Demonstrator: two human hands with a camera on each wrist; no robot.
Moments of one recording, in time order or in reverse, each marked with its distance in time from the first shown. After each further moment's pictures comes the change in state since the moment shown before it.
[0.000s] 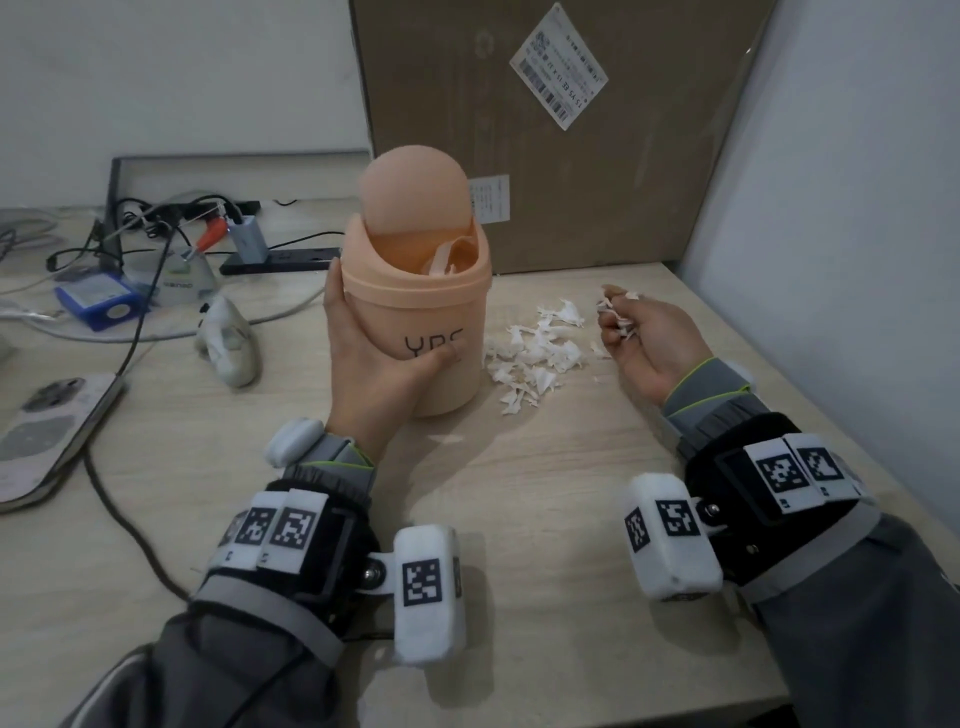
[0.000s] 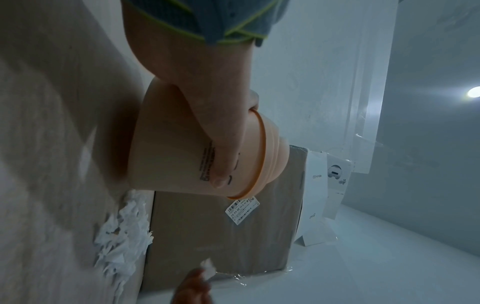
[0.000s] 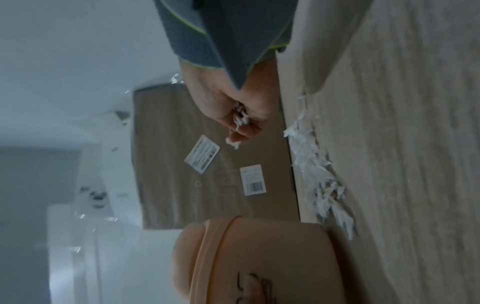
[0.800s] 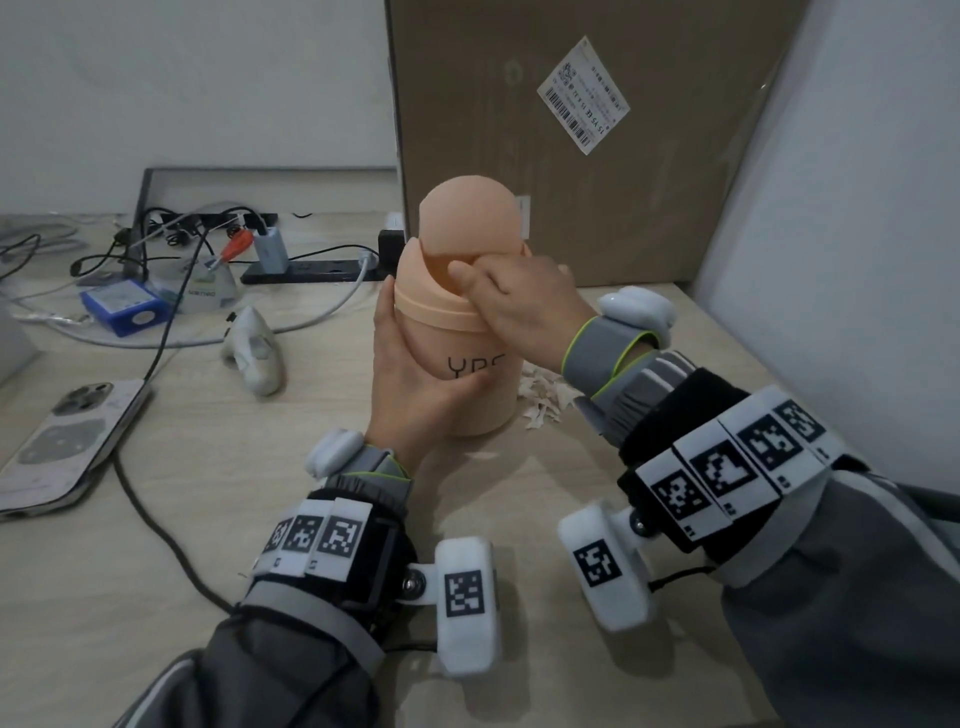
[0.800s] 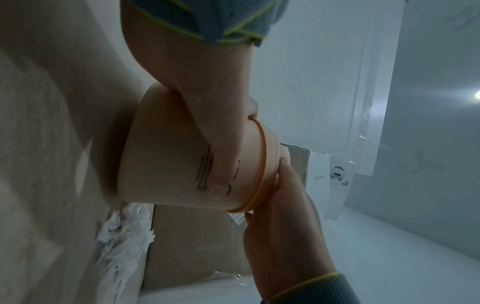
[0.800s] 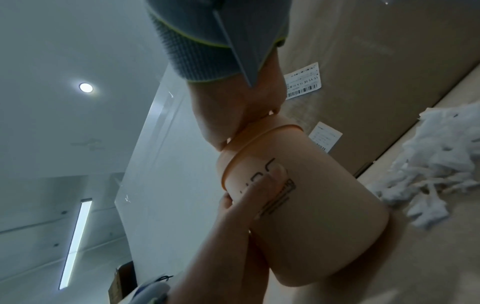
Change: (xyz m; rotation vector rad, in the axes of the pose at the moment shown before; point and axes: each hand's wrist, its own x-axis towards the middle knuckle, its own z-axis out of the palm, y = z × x) left_hand 0.000 -0.005 0.005 -0.025 -0.045 0.006; right_hand -0.062 -0.002 0.134 -1.590 -0.367 -0.631
